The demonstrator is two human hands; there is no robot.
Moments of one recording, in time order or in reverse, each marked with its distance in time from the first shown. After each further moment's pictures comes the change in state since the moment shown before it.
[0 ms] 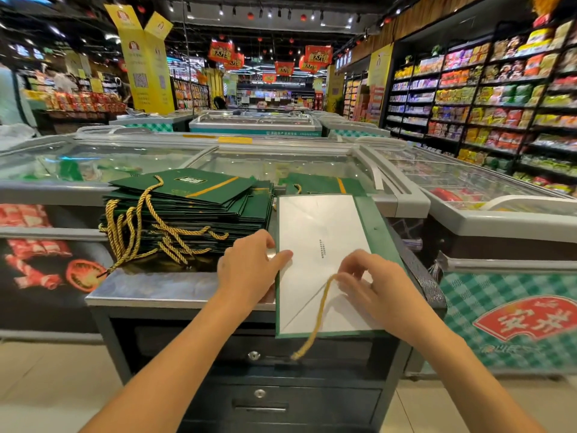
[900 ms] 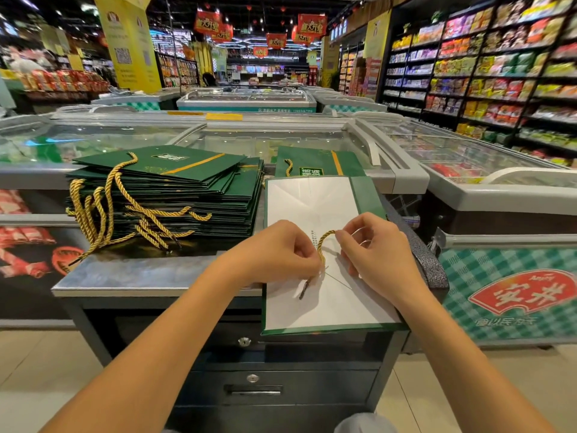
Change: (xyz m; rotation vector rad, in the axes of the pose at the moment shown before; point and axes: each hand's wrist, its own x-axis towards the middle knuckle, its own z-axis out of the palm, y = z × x) left_hand 0.002 0.041 -0.009 -0.304 -0.704 0.155; right_hand 0.021 0.010 0.012 0.174 0.234 0.322
